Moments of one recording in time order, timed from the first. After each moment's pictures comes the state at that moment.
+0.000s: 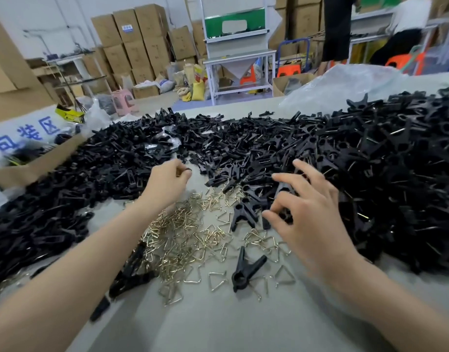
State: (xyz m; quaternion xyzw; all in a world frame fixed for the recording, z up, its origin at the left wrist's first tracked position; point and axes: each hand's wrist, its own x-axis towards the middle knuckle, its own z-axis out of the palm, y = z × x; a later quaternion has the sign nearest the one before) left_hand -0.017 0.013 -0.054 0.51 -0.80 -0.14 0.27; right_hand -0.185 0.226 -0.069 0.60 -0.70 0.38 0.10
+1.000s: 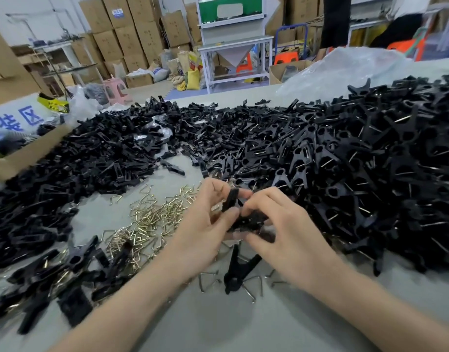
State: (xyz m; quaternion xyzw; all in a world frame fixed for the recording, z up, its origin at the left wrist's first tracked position) left_hand -0.039 0.144 -0.069 0.25 -0.72 -0.56 0.33; right_hand -0.176 0.229 -0.079 0.65 -0.61 0.43 -0.08
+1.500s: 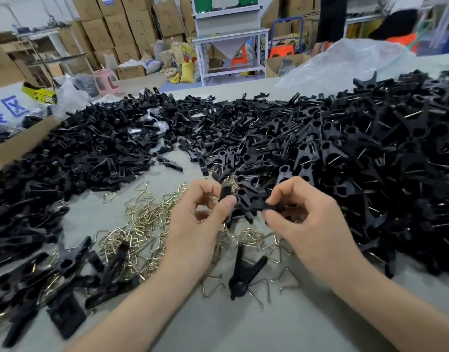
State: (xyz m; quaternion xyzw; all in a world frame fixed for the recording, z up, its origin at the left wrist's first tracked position) left_hand -0.039 0.142 -0.081 0.34 -0.70 -0.44 0.45; right_hand -0.180 0.227 -0.075 0.49 -0.62 0.58 -0.19
